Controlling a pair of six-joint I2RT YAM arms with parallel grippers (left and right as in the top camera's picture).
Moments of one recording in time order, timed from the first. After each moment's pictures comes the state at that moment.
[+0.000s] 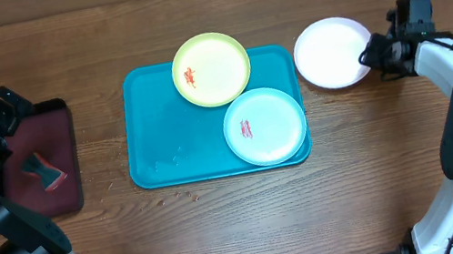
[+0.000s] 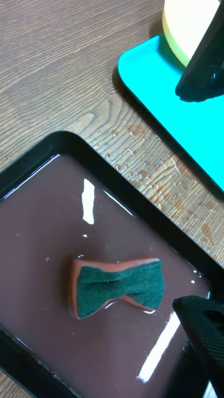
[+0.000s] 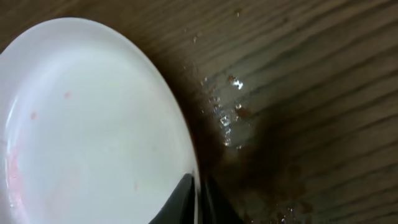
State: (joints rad) left arm 0.55 1.97 1.85 -1.22 0.23 -0.37; right arm -0.18 1.97 1.26 -0.38 -0.13 0.32
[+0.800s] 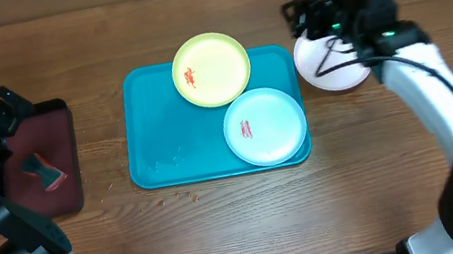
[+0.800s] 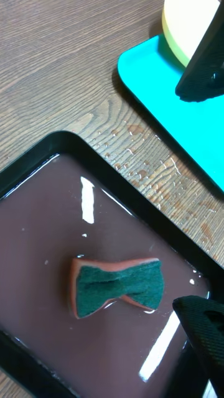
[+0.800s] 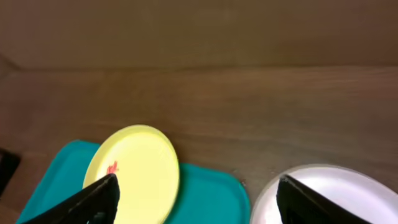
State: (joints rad) left arm 0.55 1.97 1.85 -1.22 0.23 -0.37; right arm 0.16 1.72 1.36 -0.22 -0.27 0.18
